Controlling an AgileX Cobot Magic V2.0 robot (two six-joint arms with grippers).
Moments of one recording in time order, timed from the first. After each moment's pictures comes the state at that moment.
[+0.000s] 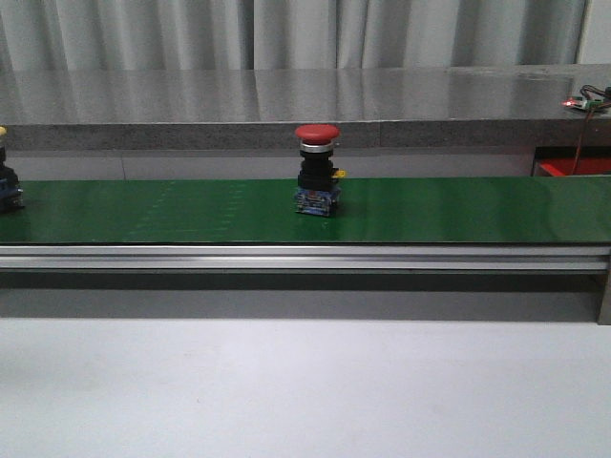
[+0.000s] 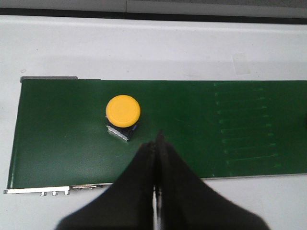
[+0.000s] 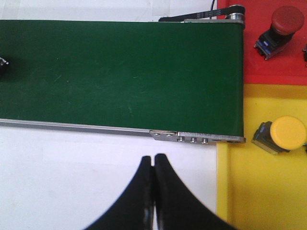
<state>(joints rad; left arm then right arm) 0.05 1.29 -1.32 -0.26 0.96 0.14 -0.05 1.05 -1.01 0.18 0.90 -0.07</state>
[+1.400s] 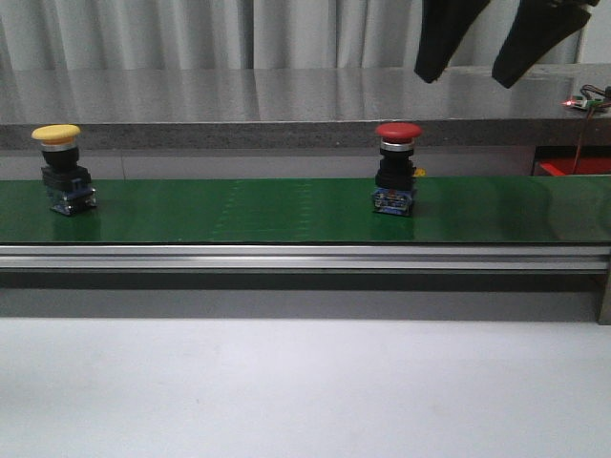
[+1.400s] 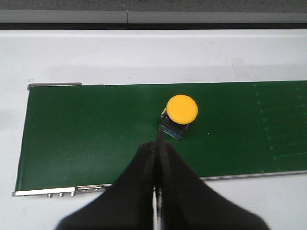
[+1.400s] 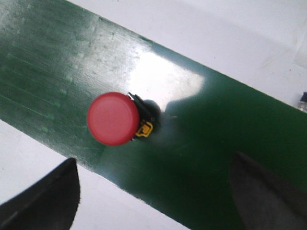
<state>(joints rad) 0.05 1.23 -1.27 -0.26 0.93 0.17 0.26 1.77 -1.66 0.22 1.10 -0.16</state>
